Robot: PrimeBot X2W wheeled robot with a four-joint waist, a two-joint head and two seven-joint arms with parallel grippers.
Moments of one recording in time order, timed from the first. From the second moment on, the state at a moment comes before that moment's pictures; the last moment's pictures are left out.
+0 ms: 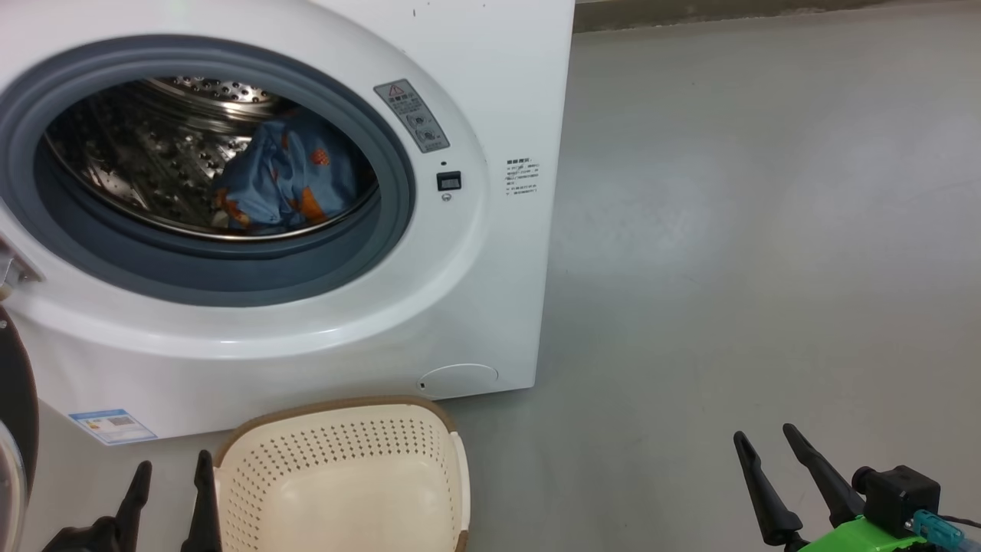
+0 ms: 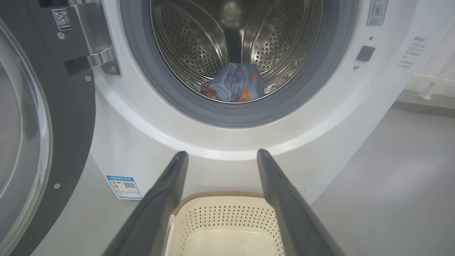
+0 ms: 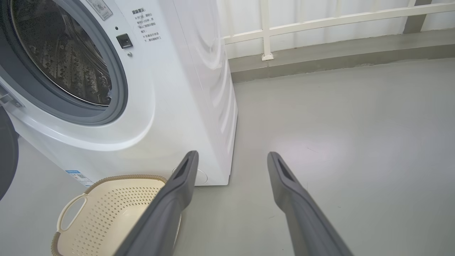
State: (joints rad) left arm 0.02 0.10 0.07 0.27 -0.29 -0.13 -0.26; right arm 0.00 -0.23 0.12 0.27 0.42 0.13 -0.25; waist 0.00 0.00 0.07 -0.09
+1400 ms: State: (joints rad) left arm 0.02 0.08 0.08 0.24 -0.31 -0.13 -0.26; right arm 0.00 -0.23 0.16 0.27 0.42 0.13 -0.25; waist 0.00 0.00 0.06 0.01
